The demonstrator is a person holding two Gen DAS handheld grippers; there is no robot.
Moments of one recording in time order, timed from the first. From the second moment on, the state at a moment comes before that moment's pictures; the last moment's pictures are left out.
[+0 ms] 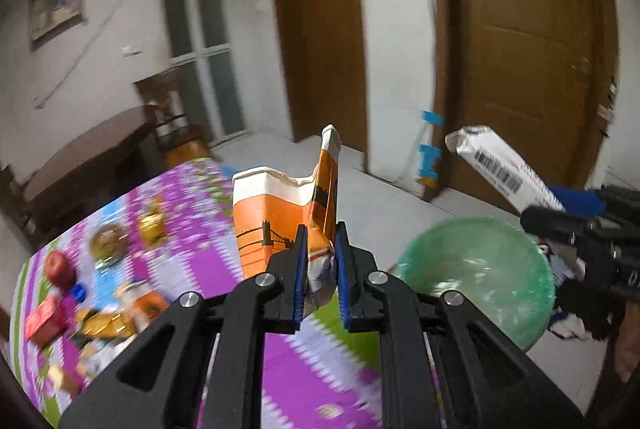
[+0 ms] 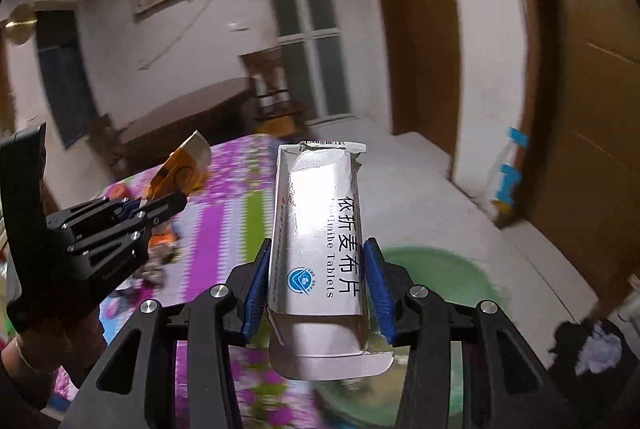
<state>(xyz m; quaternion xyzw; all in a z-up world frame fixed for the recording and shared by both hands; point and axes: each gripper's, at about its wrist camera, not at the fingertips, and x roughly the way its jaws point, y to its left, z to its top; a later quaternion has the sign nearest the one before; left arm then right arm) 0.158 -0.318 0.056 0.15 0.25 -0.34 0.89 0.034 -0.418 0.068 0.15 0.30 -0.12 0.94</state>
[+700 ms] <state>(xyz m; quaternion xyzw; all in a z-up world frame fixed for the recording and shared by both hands) 0.169 -0.461 -0.042 0.27 0.40 -0.55 0.69 -0.004 -0.563 -0.026 0.22 0.44 -0.24 0.83</state>
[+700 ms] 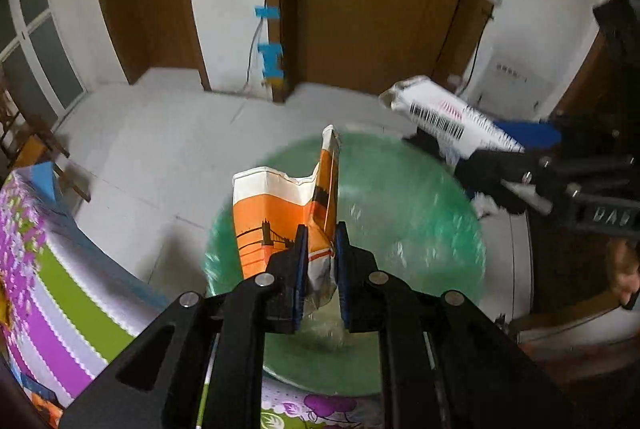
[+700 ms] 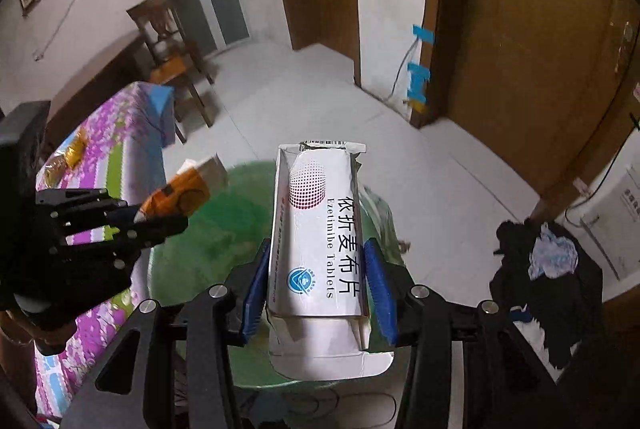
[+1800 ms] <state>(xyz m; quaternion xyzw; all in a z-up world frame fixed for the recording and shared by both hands) 0.155 -0.350 -0.025 0.21 0.32 -0.39 0.84 0.005 -0.479 -0.027 0.19 0.34 -0.24 0.89</state>
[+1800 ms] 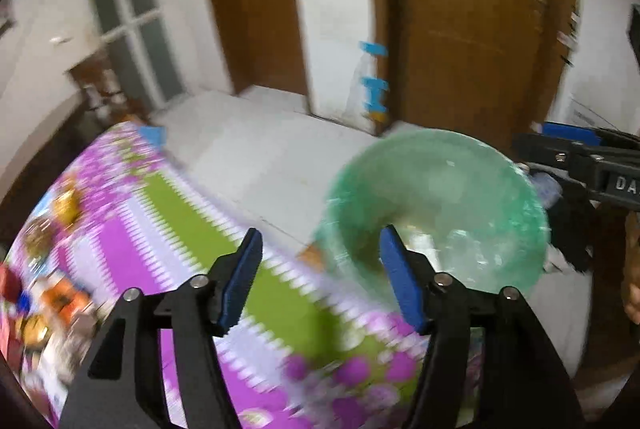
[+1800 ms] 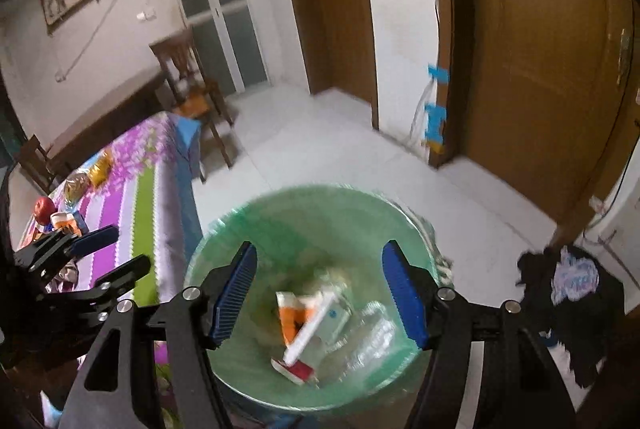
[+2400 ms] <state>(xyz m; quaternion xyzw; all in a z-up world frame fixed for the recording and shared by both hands) 0.196 -0.071 0.033 -0.01 0.27 -0.13 0.95 0.081 -0.278 0.002 0.06 0.22 -0.11 0.97</state>
